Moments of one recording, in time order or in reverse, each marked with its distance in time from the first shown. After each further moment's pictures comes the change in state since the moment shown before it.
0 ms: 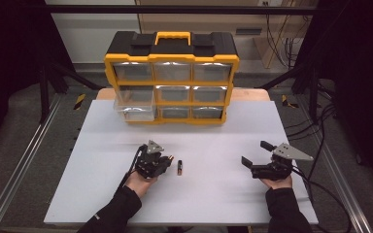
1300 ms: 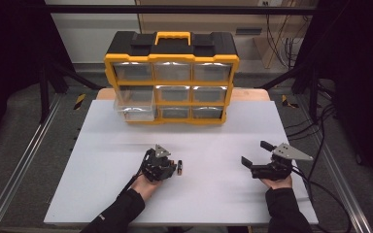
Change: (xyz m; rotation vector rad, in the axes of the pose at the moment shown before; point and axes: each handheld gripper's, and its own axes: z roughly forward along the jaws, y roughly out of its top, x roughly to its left) left arm -0.011 -0.011 0.029 0.063 0.024 0.016; right arm 0.000 0.000 0.000 0.005 -0.002 0.000
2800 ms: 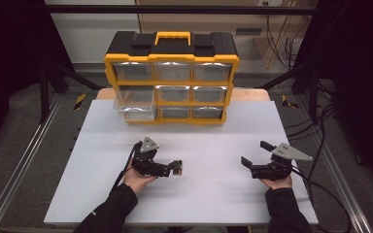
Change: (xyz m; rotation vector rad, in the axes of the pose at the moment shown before) left arm 0.026 0.007 -0.026 -0.166 -0.067 0.011; right arm 0.000 0.000 0.000 0.000 -0.001 -0.003
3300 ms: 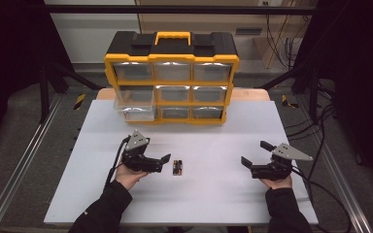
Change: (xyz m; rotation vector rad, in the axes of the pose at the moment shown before) left arm 0.008 0.015 -0.035 -0.138 -0.010 0.024; right arm 0.000 0.000 0.000 -0.003 0.001 0.000
